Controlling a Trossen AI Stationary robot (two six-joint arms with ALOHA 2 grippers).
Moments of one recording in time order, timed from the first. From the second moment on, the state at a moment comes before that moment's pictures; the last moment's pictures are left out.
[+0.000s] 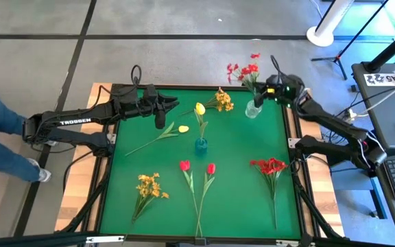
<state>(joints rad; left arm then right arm) 0.34 1.01 0.72 0.15 -0.04 -0.20 -0.88 0.94 0.57 0.09 -0.12 -0.04</state>
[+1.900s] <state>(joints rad) 0.34 1.01 0.72 0.15 -0.06 -0.21 -0.68 1.19 0.22 1.06 -0.05 0.29</state>
